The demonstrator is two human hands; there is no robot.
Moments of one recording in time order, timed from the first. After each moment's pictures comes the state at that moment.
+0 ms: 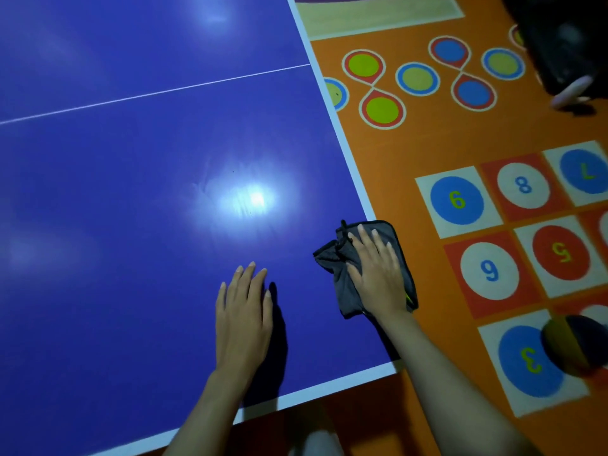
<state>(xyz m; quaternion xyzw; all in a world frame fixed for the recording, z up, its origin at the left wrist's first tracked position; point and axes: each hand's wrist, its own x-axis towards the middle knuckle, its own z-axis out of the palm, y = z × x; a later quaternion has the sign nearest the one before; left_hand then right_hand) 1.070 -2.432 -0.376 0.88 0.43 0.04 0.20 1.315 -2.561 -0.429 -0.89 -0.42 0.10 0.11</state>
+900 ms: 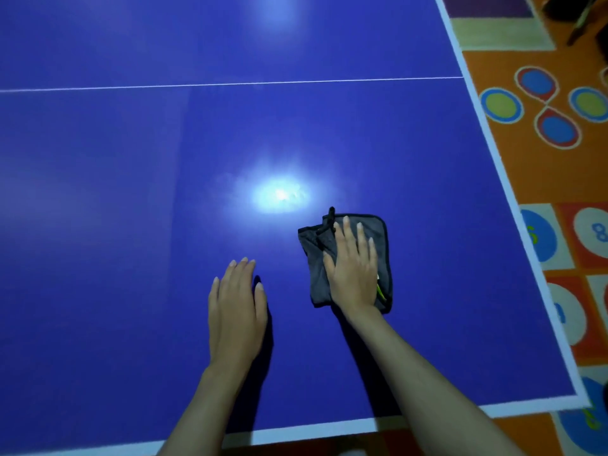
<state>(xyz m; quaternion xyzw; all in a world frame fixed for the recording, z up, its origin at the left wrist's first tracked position) 0.846 -2.257 -0.373 0.80 0.54 0.10 0.24 1.058 -2.310 -0.433 -0.89 -0.45 0.05 0.10</state>
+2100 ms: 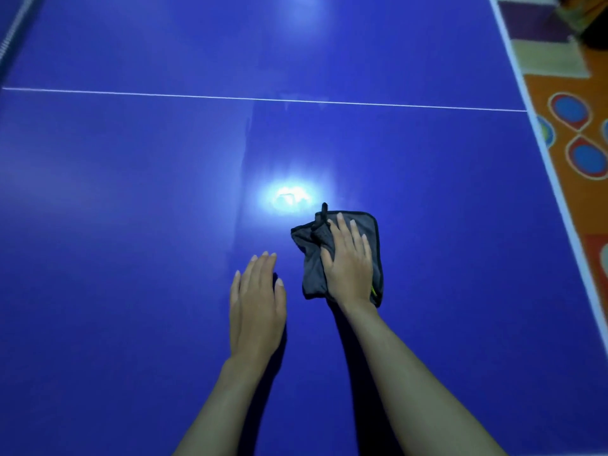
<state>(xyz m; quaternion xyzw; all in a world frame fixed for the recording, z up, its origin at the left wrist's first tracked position) 0.790 -2.161 -0.374 0.79 0.54 0.12 0.26 0.980 -2.179 -0.428 -0.86 -0.47 0.11 0.17</state>
